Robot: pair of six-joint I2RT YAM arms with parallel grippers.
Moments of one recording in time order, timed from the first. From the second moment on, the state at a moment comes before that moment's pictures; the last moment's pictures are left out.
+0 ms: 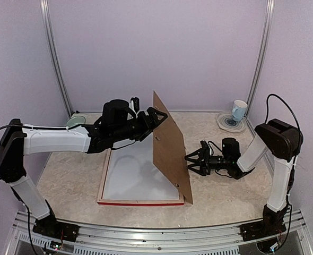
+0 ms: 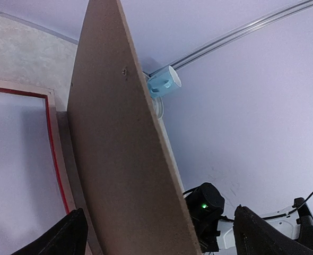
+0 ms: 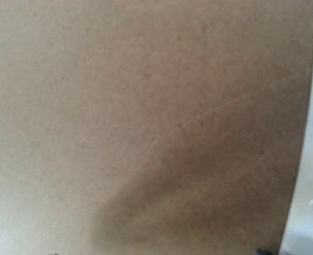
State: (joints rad) left arm -0.83 1.69 1.16 0.32 0.06 -0.98; right arm 0.41 1.99 0.61 1.00 -0.86 1.07
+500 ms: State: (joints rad) left arm -0.82 1.62 1.10 0.30 0.01 -0.95; right arm 0.41 2.00 0.60 1.02 -0.86 1.07
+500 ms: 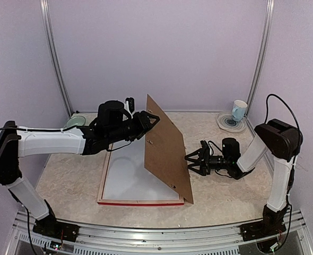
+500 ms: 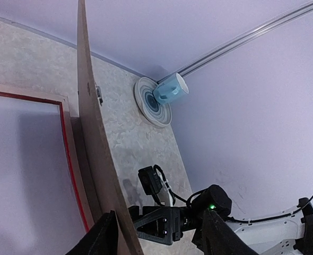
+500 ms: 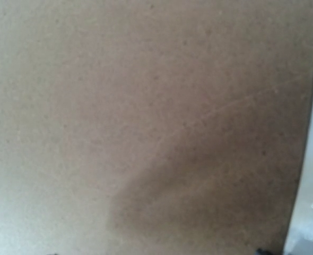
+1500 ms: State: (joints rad) left arm -0.80 1.57 1.05 0.02 -0.03 -0.92; right arm 0.41 1.95 0.63 0.87 -0.80 0.94
